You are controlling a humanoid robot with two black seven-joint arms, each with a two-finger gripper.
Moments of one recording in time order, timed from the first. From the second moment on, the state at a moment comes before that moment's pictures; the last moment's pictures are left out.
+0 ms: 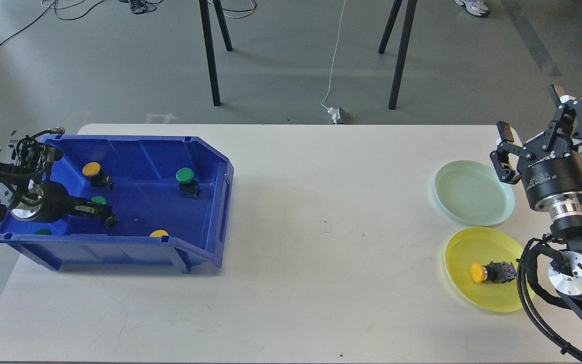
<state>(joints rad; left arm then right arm) -0.91 0.68 -0.13 -0.61 1.70 -0.49 -0.49 0.15 -0.59 1.07 1.55 -0.28 -0.19 0.49</state>
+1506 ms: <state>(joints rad) -1.00 0.52 -0.36 -1.21 1.02 -0.49 -0.49 0.38 -0.69 0.61 1.64 -0.28 0.17 0.47</state>
